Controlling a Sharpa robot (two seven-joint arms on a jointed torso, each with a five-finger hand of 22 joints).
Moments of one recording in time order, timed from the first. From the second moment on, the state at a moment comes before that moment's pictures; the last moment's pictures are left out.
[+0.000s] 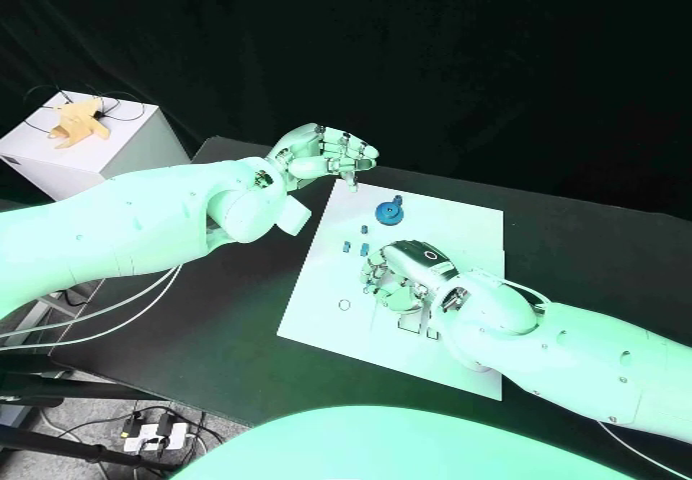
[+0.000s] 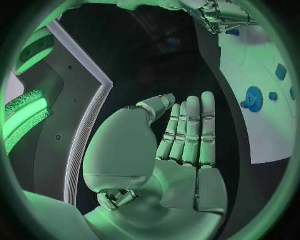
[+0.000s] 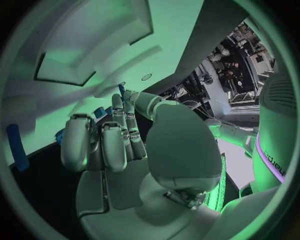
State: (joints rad) left arm 1.17 -0.87 0.02 1.44 -0.31 -0.10 0.36; left_hand 1.36 -0.15 0.54 -0.03 0.23 0.88 0.20 0.29 0.26 0.87 0.14 0.51 0.13 0.95 0.07 1.09 0.43 0.17 0.87 0.15 0.95 0.52; right arm 1.04 -0.54 -0.15 1.52 -1.60 -0.47 -0.12; right_hand 1.33 -0.19 0.70 -0.04 0.17 1.07 0.12 0.32 0.34 1.28 0.07 0.08 0.12 1.47 -0.02 1.38 1.25 0.07 1.47 0.07 1.23 1.31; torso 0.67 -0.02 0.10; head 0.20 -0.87
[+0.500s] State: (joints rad) left arm 1.17 -0.87 0.02 1.44 -0.31 -0.10 0.36; left_hand 1.36 -0.15 0.54 -0.03 0.23 0.88 0.20 0.29 0.26 0.87 0.14 0.51 0.12 0.95 0.07 1.09 0.43 0.17 0.87 0.15 0.95 0.52; right arm 1.03 -0.52 -0.15 1.50 -1.61 -0.46 -0.12; right_hand 1.33 -0.18 0.70 -0.04 0.17 1.07 0.12 0.32 0.34 1.28 0.07 0.07 0.12 1.47 -0.02 1.37 1.25 0.07 1.47 0.07 1.23 1.31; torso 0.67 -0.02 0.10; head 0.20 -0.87
